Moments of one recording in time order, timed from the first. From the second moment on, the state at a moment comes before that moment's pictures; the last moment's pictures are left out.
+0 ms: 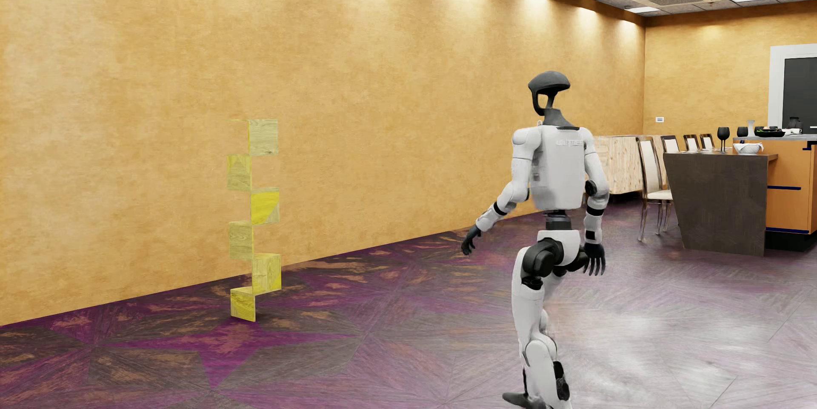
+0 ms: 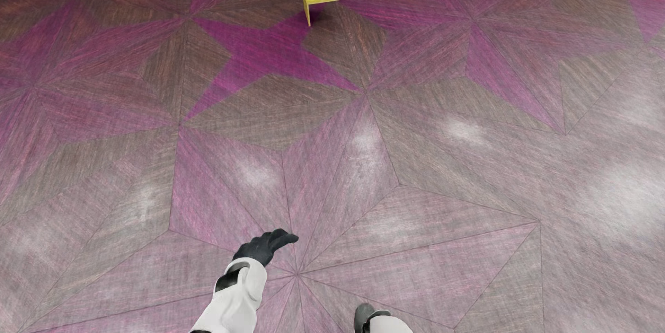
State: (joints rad) body -0.10 -0.67 -0.08 -0.09 -0.09 -0.06 0.19 -0.05 0.00 0.44 0.59 -0.14 0.42 -0.45 -0.15 0.17 -0.03 0.04 0.05 -0.34 -0.20 0.51 0.64 0.78 -0.54 0.26 0.22 -0.02 -0.10
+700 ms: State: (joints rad) body -0.55 -0.15 0.05 0.08 0.12 0.11 0.22 -0.09 0.02 0.28 0.44 0.25 -0.10 0.08 -0.47 0.32 -0.14 -0.02 -0.07 -0.42 -0.15 0.81 0.70 0.48 -0.73 0.43 0.15 0.04 -0.10
